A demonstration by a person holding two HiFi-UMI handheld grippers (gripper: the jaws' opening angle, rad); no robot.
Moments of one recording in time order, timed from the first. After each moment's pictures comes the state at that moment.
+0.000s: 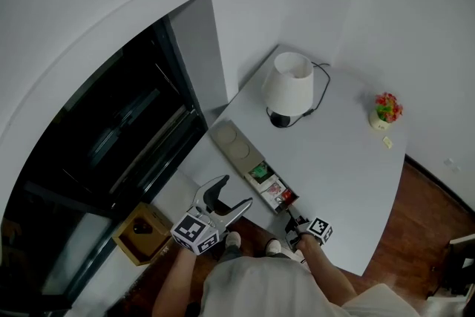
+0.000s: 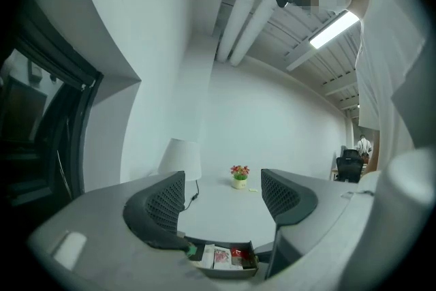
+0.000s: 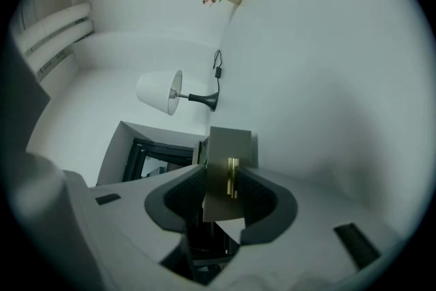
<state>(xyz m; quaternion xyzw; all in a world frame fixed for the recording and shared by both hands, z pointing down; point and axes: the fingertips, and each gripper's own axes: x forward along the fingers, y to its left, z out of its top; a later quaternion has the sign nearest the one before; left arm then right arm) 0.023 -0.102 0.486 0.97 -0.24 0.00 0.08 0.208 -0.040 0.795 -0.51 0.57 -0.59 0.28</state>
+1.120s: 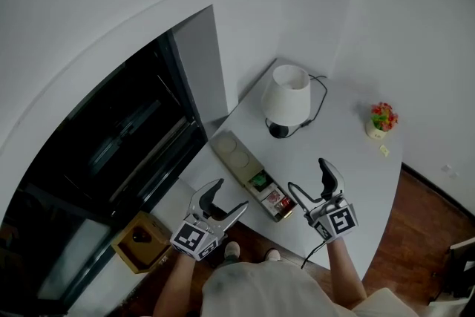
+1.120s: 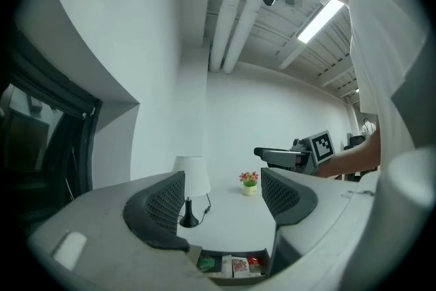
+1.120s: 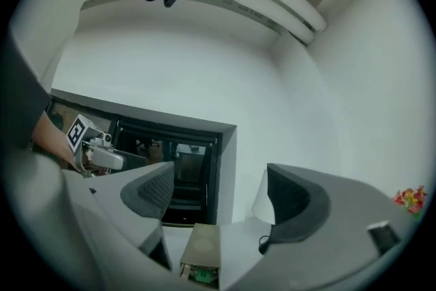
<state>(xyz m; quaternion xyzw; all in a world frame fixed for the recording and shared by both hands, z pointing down) 0.010 -0.100 0.458 0.96 -0.27 -0.02 0.00 0.190 -0.097 0.433 -0.55 0.83 0.08 0.02</state>
